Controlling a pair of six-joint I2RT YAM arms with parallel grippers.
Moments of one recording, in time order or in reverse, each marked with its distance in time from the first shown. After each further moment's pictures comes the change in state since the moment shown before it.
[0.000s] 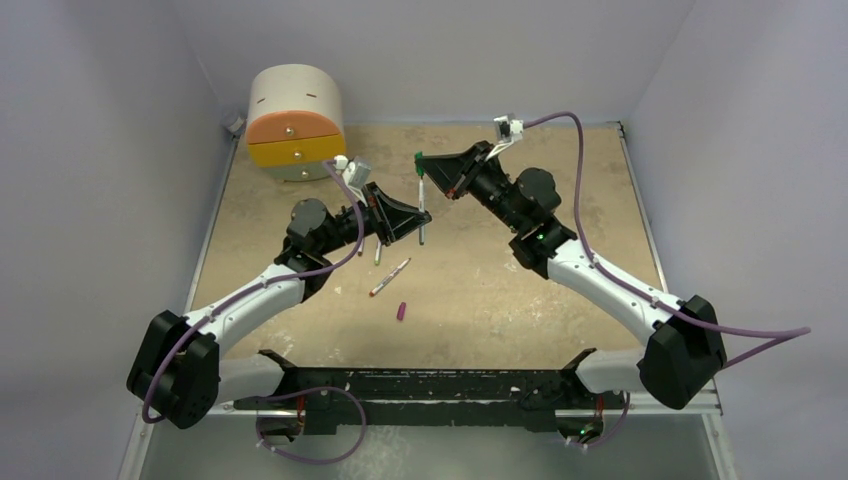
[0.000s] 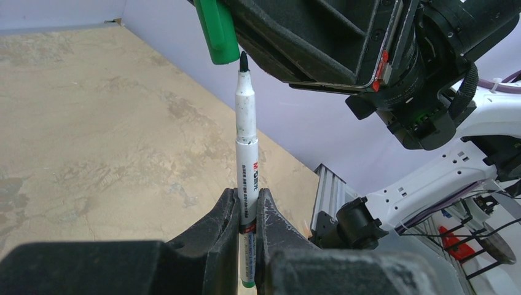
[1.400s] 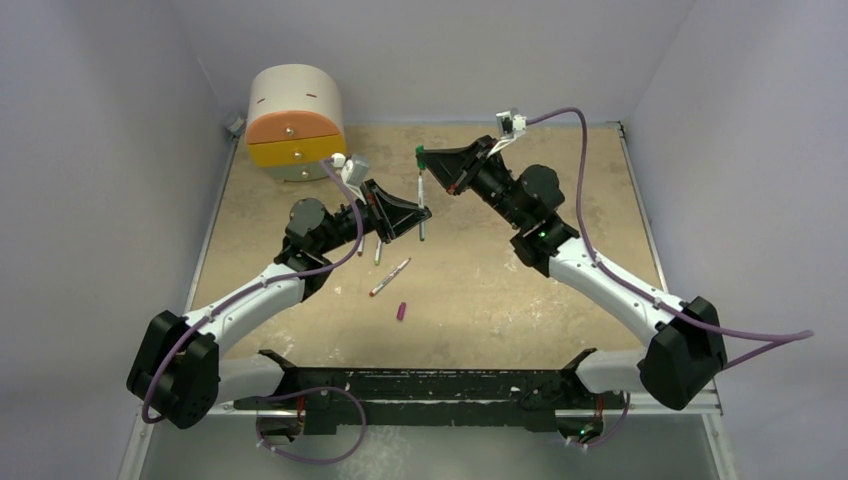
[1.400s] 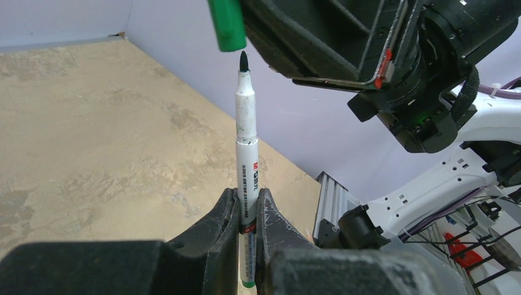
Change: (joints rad) left arm 0.000 0.000 0.009 0.022 -0.019 0.000; right arm -0.005 -0.011 0.025 0.002 -0.004 -0.045
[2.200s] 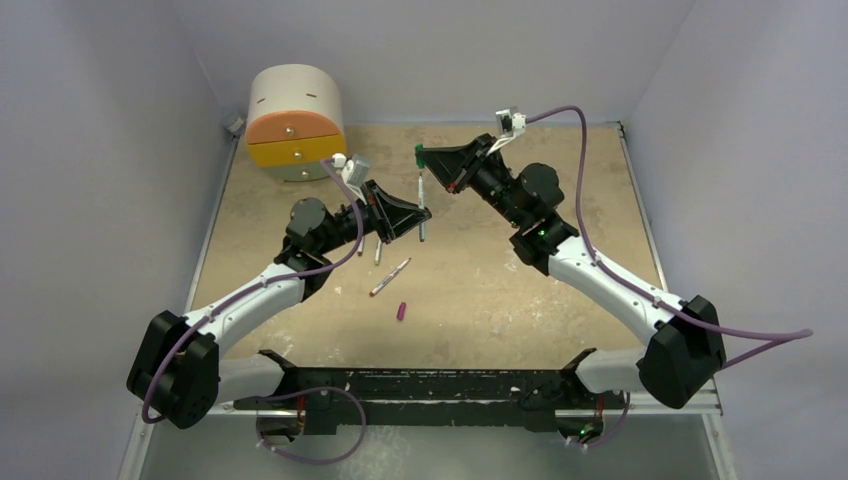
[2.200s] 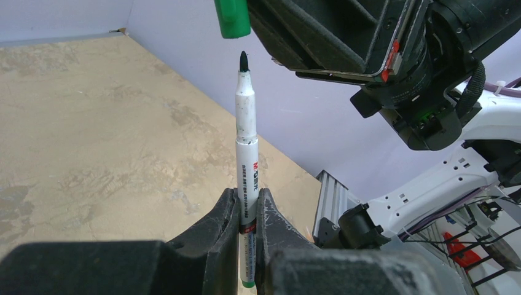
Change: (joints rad) left arm 0.000 0.000 0.000 -0.013 0.000 0.001; right arm 0.000 0.020 0.013 -0.002 -0.002 -0.001
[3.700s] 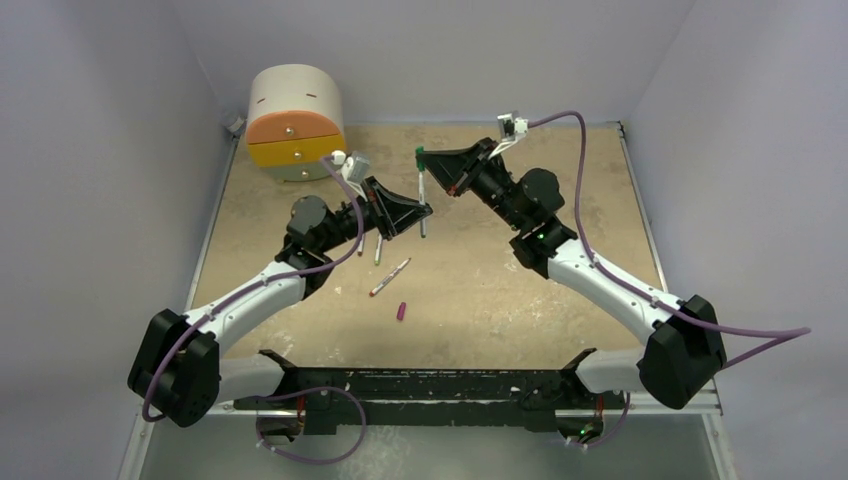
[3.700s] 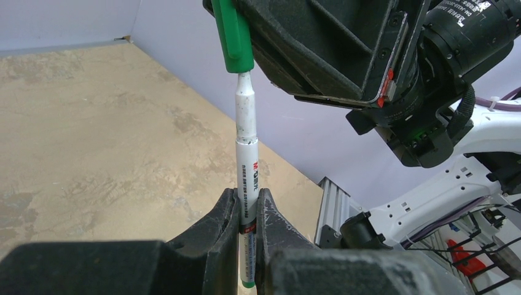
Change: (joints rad) left arm 0.000 0.007 0.019 0.000 -0.024 -0.001; right arm 0.000 -0.007 -0.035 0.049 -0.006 0.032
